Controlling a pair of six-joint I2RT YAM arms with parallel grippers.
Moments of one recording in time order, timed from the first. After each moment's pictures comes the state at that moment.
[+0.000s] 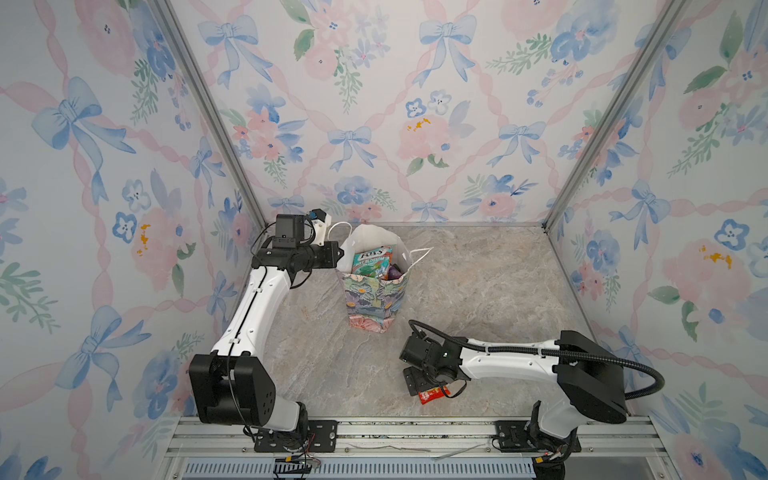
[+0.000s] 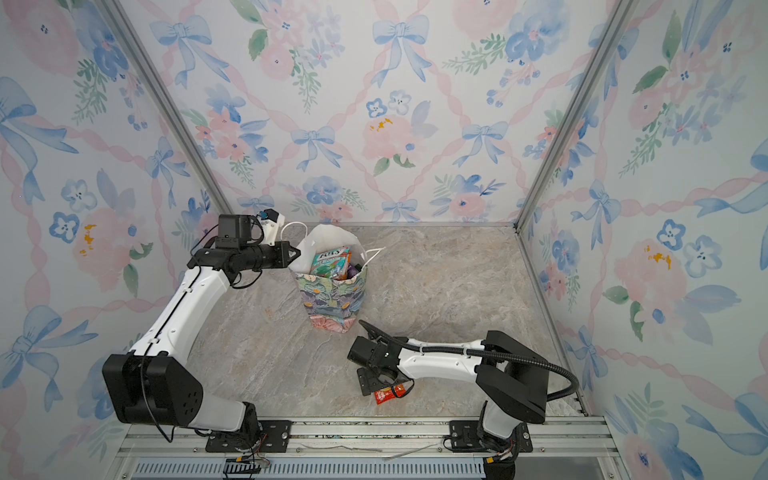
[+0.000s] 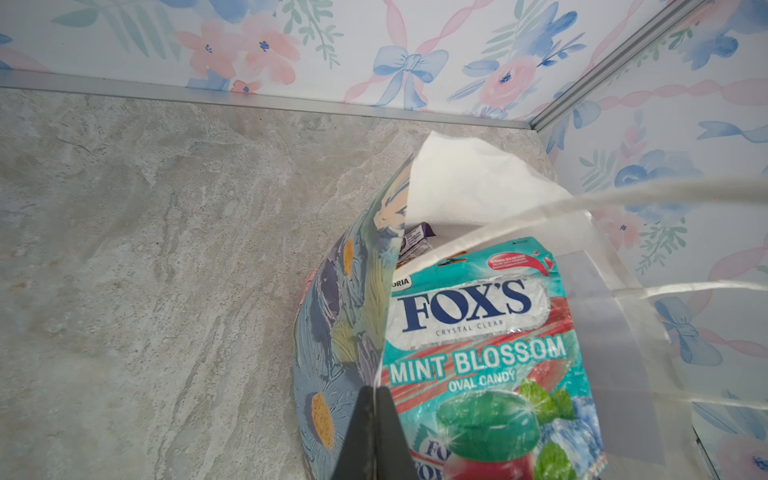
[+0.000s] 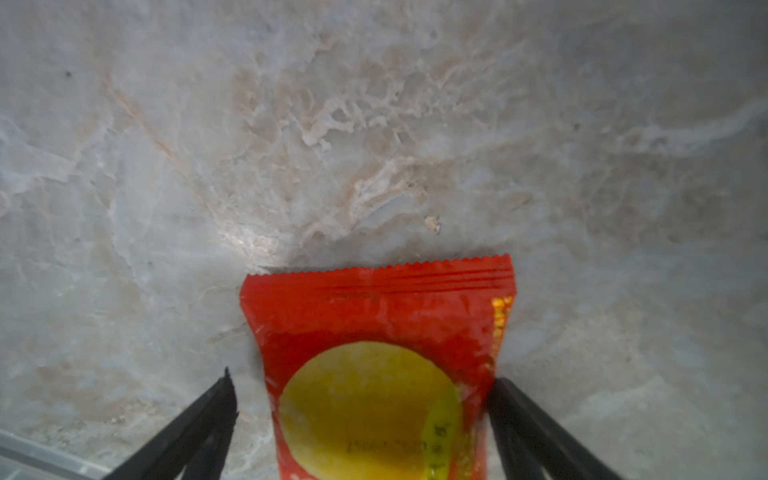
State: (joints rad) left arm -0.05 1.46 1.36 -0.64 0.49 -0.13; right arm 1.17 1.64 0.94 -0.67 0.11 0.80
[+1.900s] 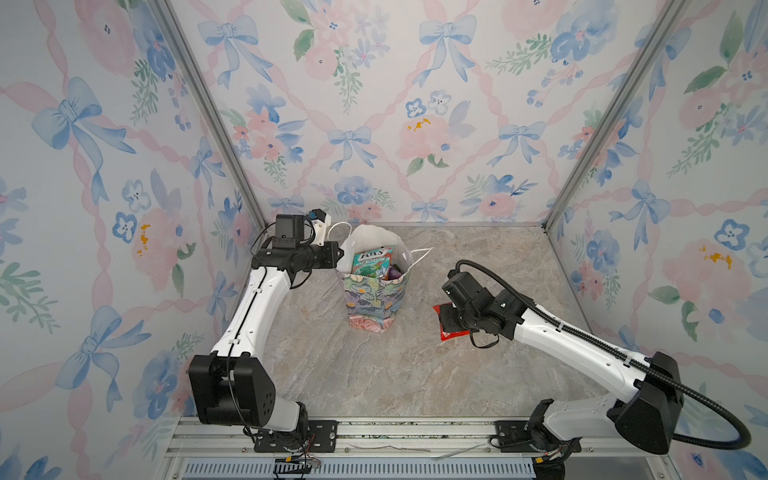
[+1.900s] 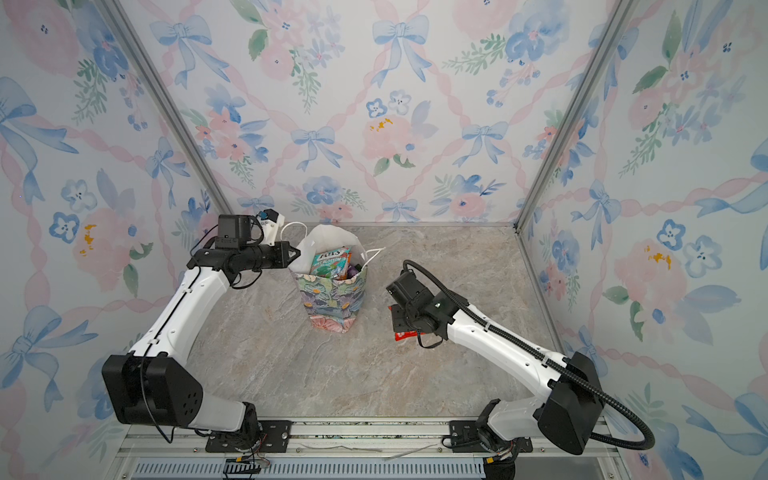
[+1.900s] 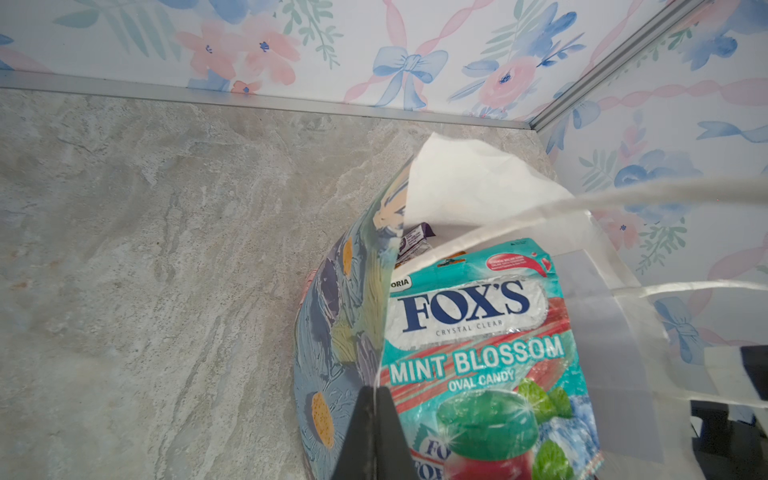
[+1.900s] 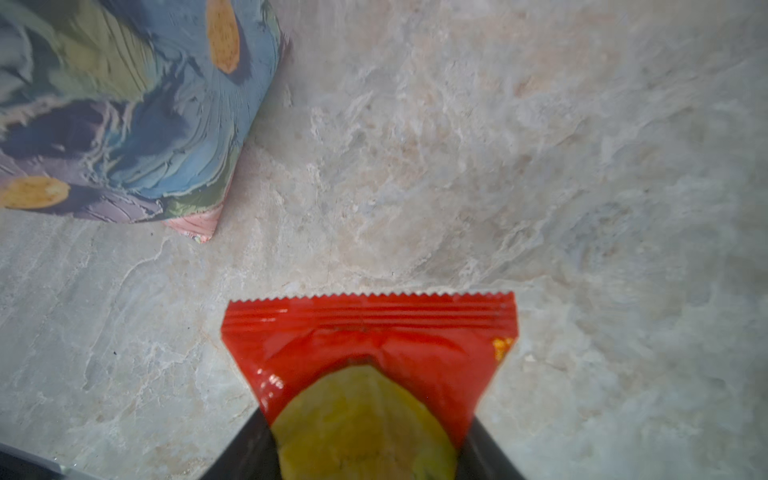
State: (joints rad) left arm -0.05 1.45 1.36 -0.65 0.49 -0.13; right arm 0.77 1.36 1.18 -0.86 0.21 0.53
